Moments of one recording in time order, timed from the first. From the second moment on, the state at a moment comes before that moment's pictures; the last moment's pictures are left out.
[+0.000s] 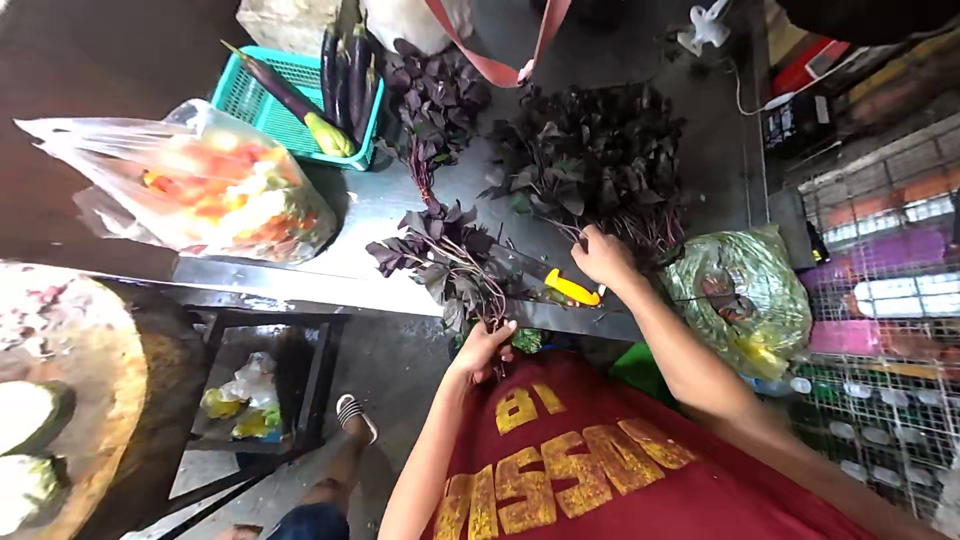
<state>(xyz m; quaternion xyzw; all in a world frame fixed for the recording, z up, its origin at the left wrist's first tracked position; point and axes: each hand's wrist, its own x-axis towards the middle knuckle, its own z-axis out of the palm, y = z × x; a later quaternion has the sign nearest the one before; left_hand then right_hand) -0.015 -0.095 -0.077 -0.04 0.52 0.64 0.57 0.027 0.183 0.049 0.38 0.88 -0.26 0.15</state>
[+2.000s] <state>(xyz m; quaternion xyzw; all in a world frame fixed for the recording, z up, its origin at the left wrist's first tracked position) 0.003 -0.070 -0.077 -0.11 0.52 0.69 0.49 0.013 0.205 0.043 0.29 0.92 -0.24 0.07</state>
